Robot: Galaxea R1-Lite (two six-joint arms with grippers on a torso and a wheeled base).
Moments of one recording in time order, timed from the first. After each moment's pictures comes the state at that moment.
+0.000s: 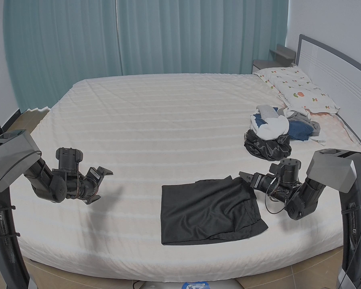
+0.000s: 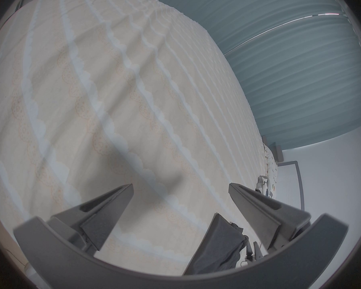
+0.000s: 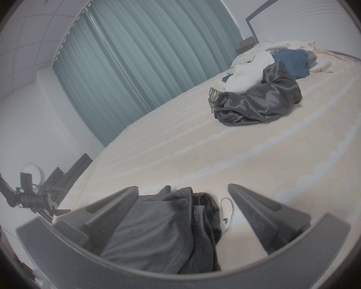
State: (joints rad) left arm -0.02 2.23 -0.93 -0.60 -0.23 -1.02; right arm 0.20 2.50 -0.94 -1.24 0.16 0.46
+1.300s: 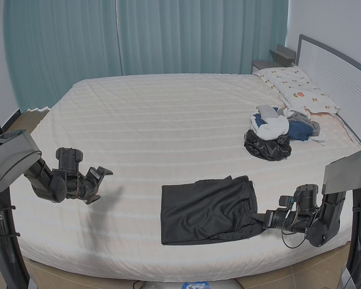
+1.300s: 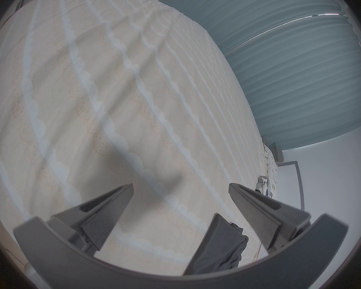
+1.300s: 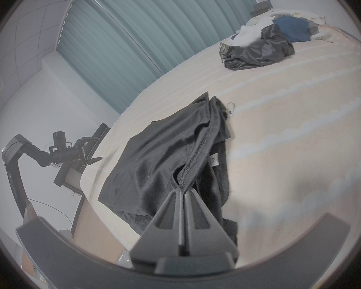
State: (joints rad) left arm -0.02 2.23 -0.93 -0.60 -0.23 -1.02; right arm 0.21 2.35 -0.38 -1.41 0.39 0.39
